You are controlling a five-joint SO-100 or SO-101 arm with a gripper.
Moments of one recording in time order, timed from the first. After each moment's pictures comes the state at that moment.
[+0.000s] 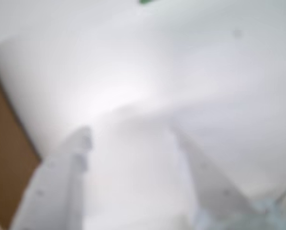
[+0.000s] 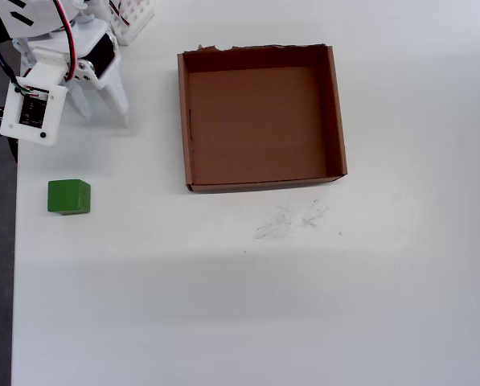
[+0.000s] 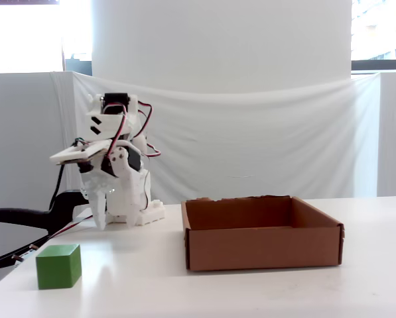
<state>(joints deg) -5.8 182.0 170.6 70.6 -65.4</state>
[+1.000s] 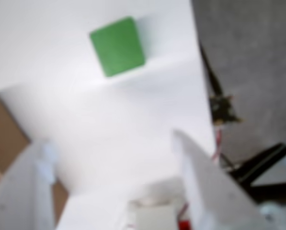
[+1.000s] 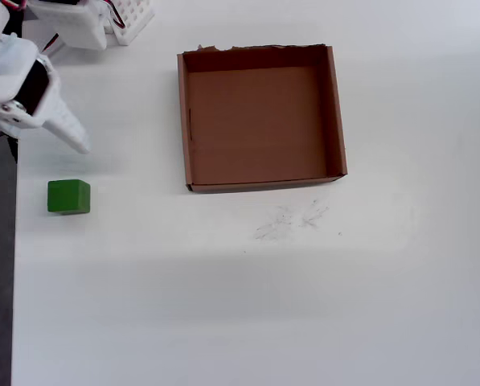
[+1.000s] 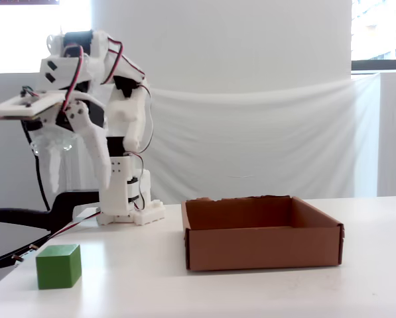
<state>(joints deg) 7.3 125.7 123.5 63.9 -84.3</state>
